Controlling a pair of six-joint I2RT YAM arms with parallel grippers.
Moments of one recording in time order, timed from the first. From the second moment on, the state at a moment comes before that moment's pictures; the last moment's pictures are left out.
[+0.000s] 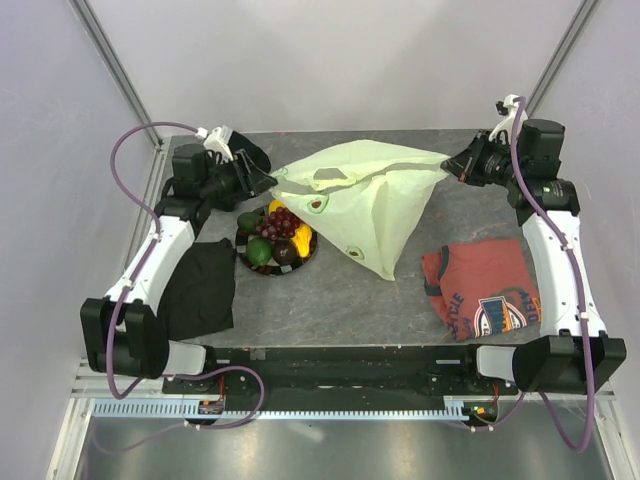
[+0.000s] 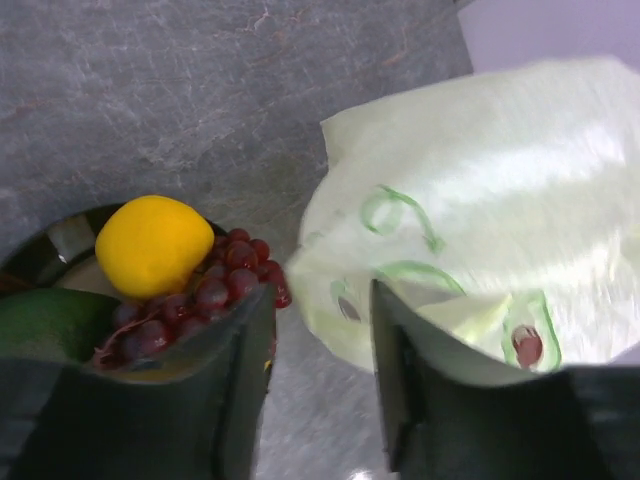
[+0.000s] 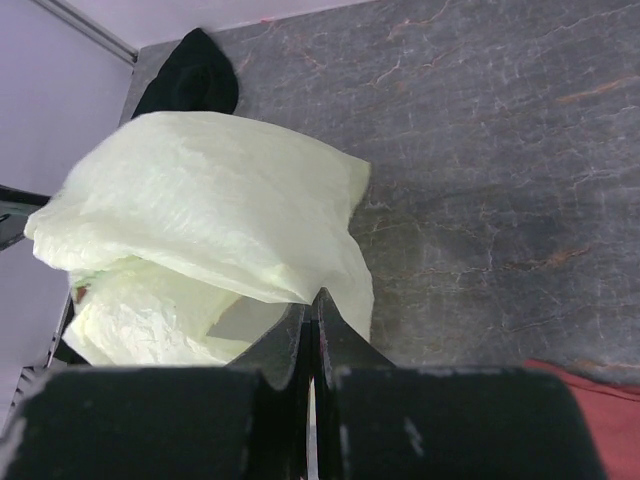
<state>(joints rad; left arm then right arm) -0.11 1.37 1.12 -0.16 0.54 -0.47 -0.07 1.28 1.41 -0.56 -0.51 0.32</state>
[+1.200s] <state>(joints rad) -0.56 1.45 1.19 -0.11 0.21 -0.15 0.06 1.39 1.41 -0.53 -0.67 0.37</state>
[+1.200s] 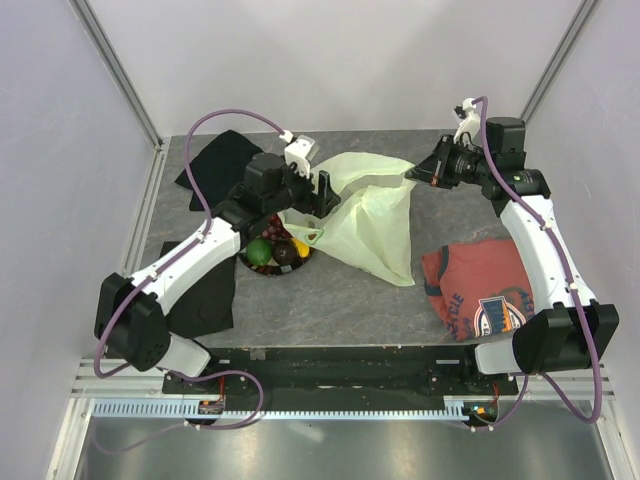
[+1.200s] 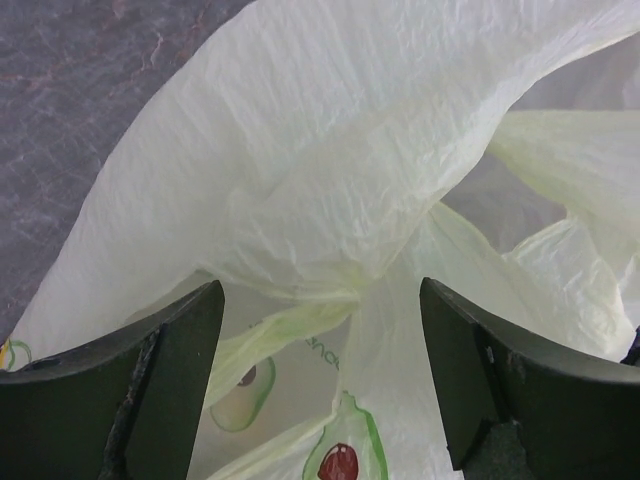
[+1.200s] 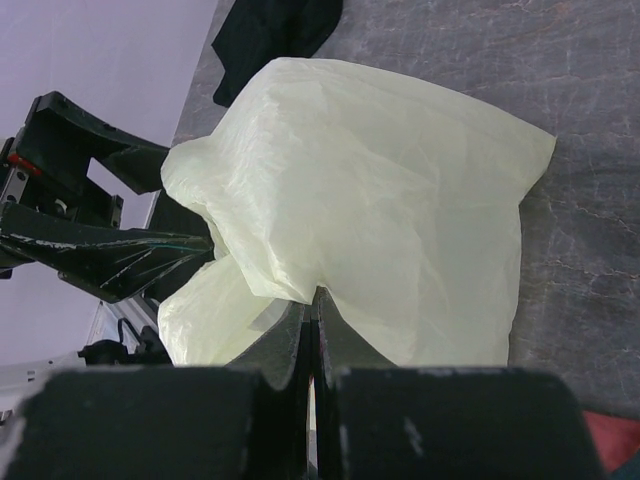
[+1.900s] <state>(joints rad) -0.55 1.58 1.23 0.08 0.30 -0.29 0.07 1.50 1.50 -0.51 -0.60 0.32</state>
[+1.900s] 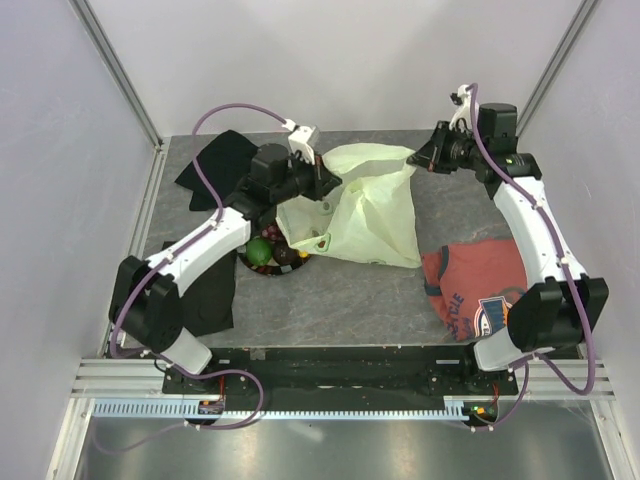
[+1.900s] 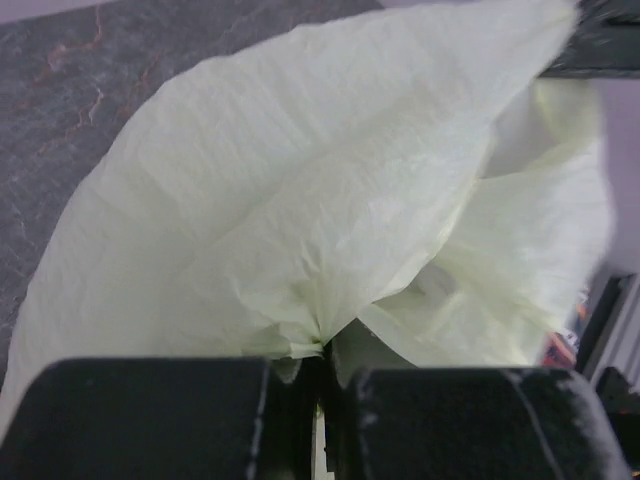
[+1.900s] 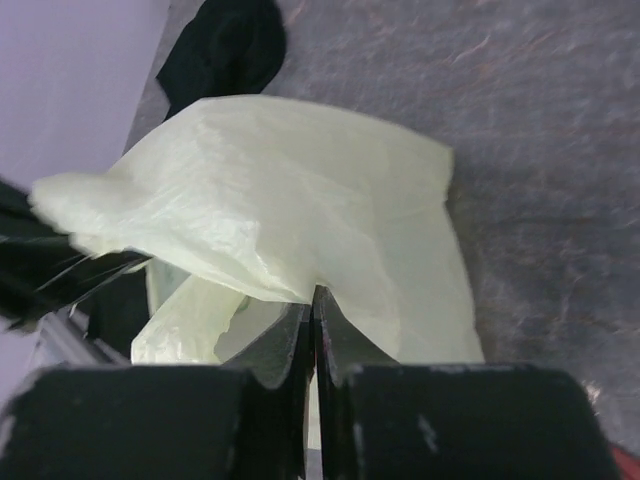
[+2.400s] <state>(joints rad) -0.35 1.62 1.44 0.09 0.41 -0.60 0.25 1.69 1.89 -0.49 -0.30 0.27</state>
